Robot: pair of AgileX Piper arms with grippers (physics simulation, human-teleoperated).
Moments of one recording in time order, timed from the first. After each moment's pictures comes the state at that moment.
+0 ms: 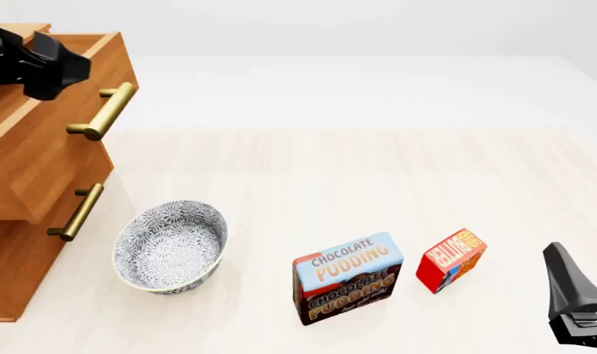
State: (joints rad) left arm -0.12 1.06 -1.24 0.75 0.25; right arm 0.00 0.01 0.00 0.00 0.00
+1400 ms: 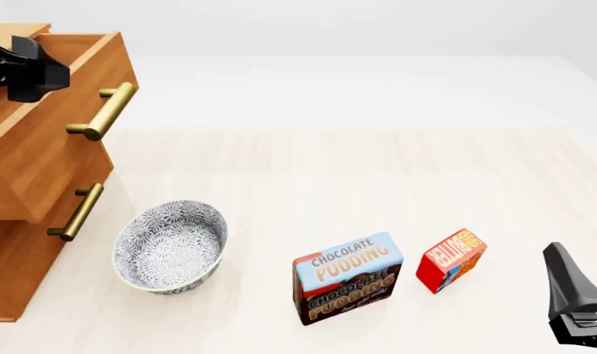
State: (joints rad) left arm -0.04 1.06 -1.23 0.81 0.12; right arm 0.00 0.01 0.00 0.00 0.00
